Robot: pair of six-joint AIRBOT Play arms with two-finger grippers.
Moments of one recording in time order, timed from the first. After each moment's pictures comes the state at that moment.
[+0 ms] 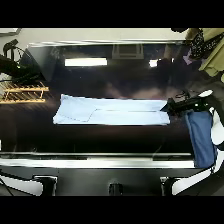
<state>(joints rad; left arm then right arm) 0.14 -1.70 2.02 1.28 -1.59 -1.63 -0.36 -1.86 1.40 -0.88 1.31 1.31</state>
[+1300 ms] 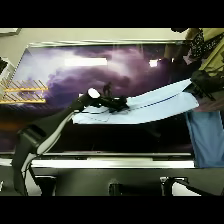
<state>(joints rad) -0.58 -2.05 1.72 0.50 -0.84 -1.64 -0.34 -1.35 1.60 -1.08 1.54 1.70</state>
